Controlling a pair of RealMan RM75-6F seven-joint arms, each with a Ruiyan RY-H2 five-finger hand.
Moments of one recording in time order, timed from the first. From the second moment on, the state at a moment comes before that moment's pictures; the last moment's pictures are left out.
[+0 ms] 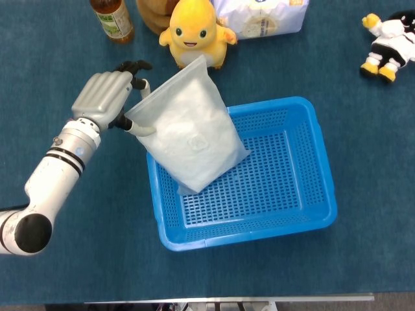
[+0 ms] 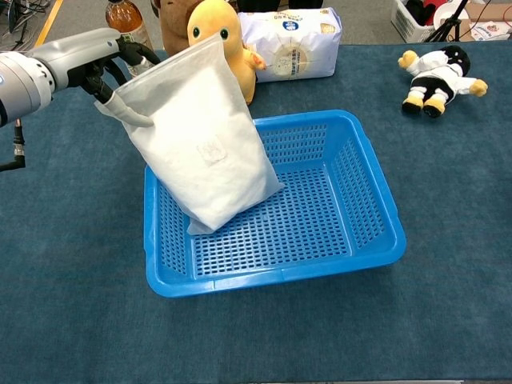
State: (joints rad) left arm -0.85 -1.15 -0.18 -1.93 0.69 0.92 0.23; right arm 0.09 -1.14 0.02 -1.61 -1.55 1.44 -0.08
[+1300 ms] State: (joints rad) left arm -0.71 -1.01 -0.23 -2.27 0.85 1.18 0.20; right arm 0.09 -1.14 0.02 -1.60 -1.54 1.44 -0.05
